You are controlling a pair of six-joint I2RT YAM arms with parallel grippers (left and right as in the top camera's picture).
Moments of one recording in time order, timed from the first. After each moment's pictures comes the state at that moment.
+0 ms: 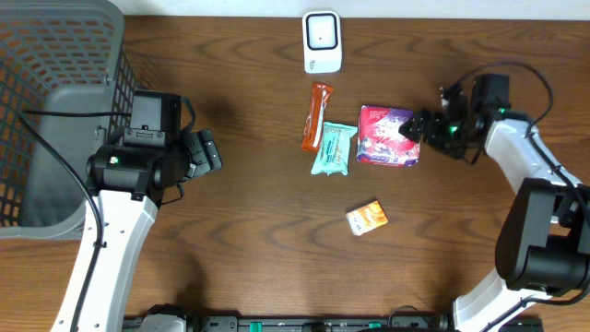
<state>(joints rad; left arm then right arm) -0.12 1.27 1.20 -1.05 -0.04 -0.46 -0.13 1.86 1.19 -0.55 -0.50 0.19</state>
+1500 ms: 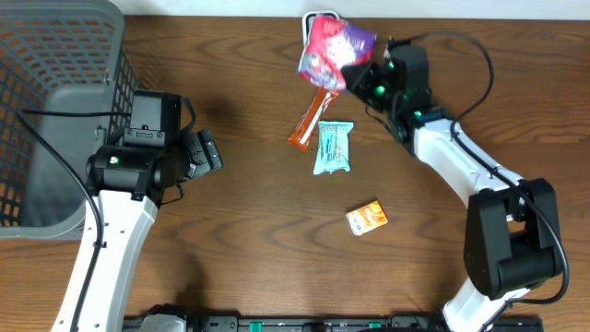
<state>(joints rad) -0.12 1.27 1.20 -1.05 -0.04 -0.46 0.27 1.86 1.24 0.11 -0.26 0.92</state>
